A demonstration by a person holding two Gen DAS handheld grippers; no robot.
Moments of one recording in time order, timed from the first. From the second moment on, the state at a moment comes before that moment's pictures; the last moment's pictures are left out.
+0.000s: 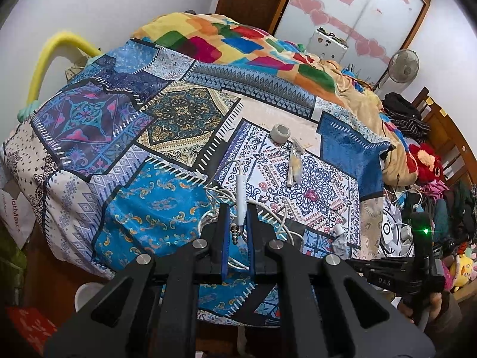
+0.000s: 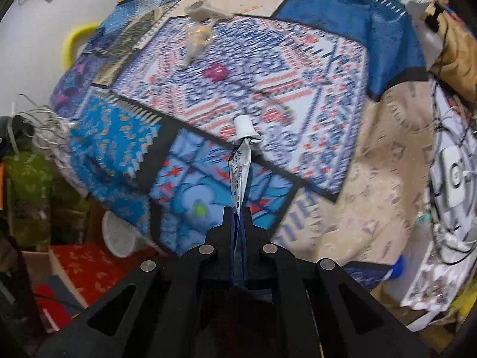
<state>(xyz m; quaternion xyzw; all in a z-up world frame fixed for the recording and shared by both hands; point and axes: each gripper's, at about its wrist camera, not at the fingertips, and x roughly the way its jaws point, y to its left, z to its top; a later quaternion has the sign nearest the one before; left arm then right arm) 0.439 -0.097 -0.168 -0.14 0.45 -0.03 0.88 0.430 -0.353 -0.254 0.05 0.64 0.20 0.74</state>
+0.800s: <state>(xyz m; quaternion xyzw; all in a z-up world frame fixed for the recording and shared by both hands) 0.331 0.001 -0.133 -0.14 0.42 0.05 0.90 0.384 -0.167 -0.164 0.00 0.54 0.34 0.77</state>
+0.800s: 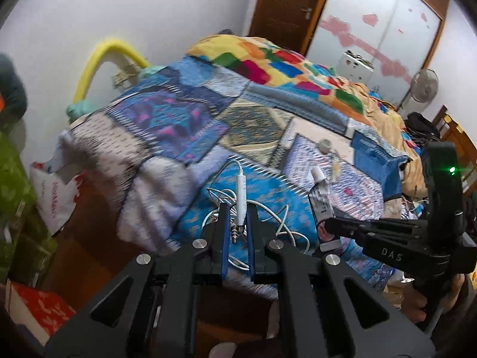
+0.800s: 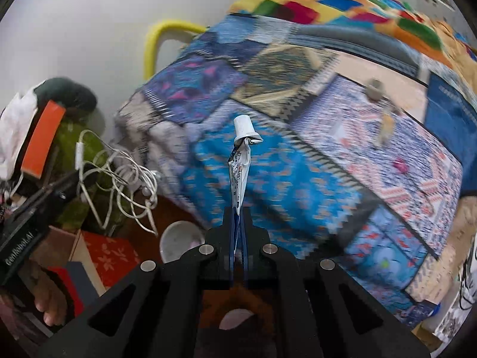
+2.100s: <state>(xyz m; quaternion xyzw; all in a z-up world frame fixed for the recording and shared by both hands) 0.229 0.197 -0.449 -0.35 0.62 0.17 0.68 0.275 0.076 -0.401 -0.16 0.69 0.39 0.59</state>
